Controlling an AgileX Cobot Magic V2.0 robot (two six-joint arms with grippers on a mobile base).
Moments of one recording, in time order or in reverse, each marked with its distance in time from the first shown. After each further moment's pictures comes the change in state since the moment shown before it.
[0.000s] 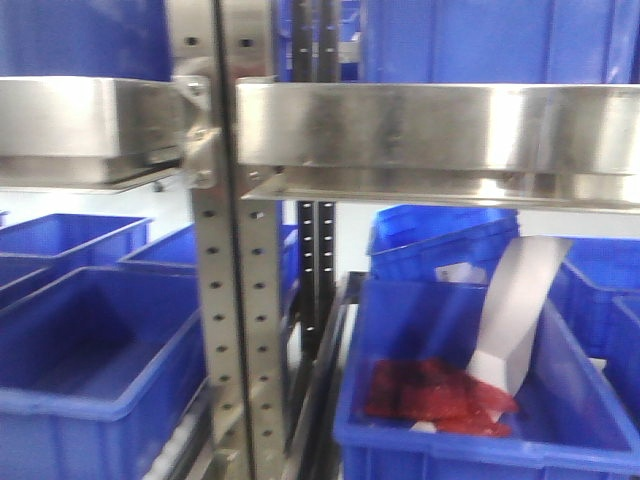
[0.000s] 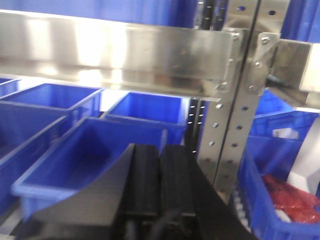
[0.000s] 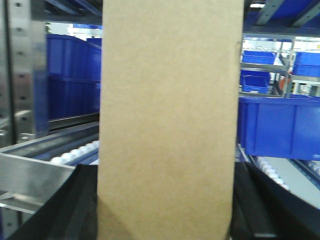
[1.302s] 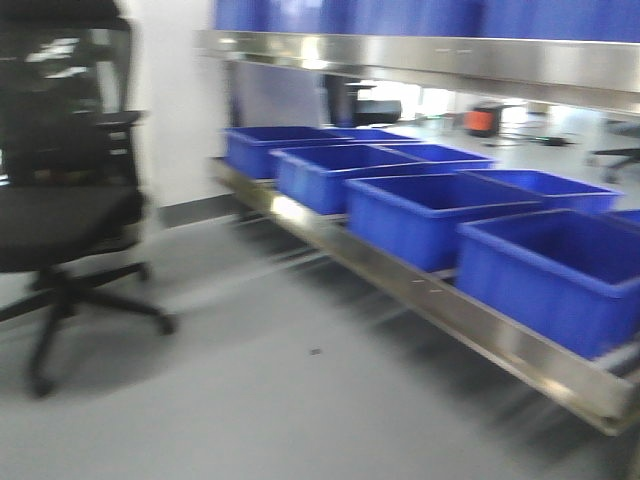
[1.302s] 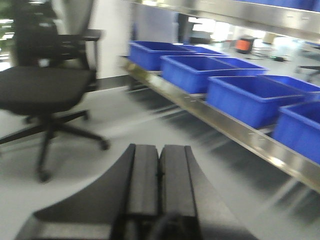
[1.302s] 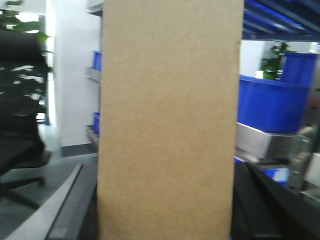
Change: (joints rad) left arm 0.000 0.000 0.000 0.000 0.000 0.000; right arm 0.000 0.000 0.000 0.000 0.000 0.000
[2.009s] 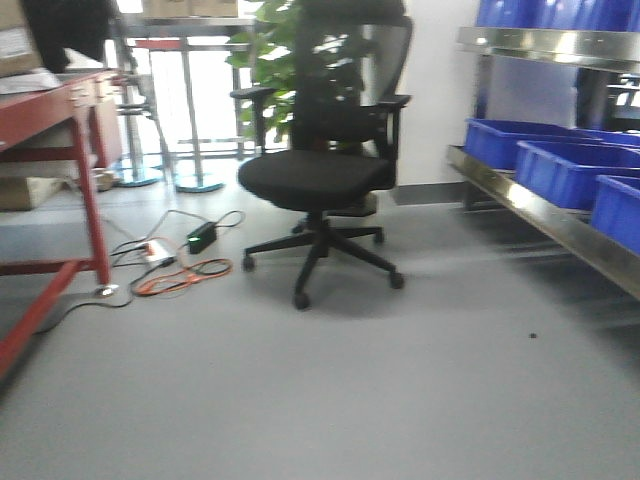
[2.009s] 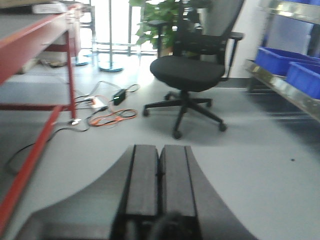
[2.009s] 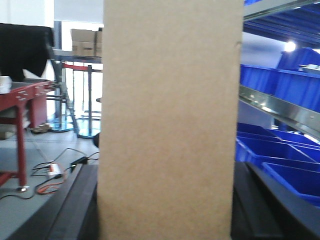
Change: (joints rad) left arm 0.002 0.000 0.000 0.000 0.000 0.000; right arm 0.000 0.000 0.000 0.000 0.000 0.000
